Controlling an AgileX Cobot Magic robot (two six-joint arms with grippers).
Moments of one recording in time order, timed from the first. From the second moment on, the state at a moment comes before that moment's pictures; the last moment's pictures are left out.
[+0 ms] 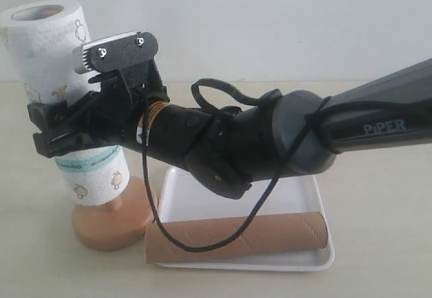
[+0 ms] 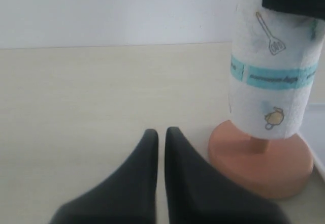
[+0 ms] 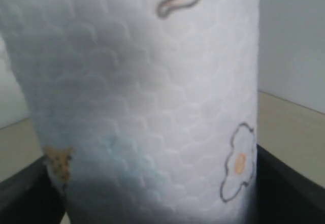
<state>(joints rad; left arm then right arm) -0.04 0.00 0.00 -0.05 0.31 0.05 0.93 1.99 -1.20 -0.23 -0.62 0.35</state>
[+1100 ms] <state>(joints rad) -0.04 0.00 0.00 -0.05 0.31 0.05 0.94 2.03 -1.20 -0.20 -0.58 0.32</state>
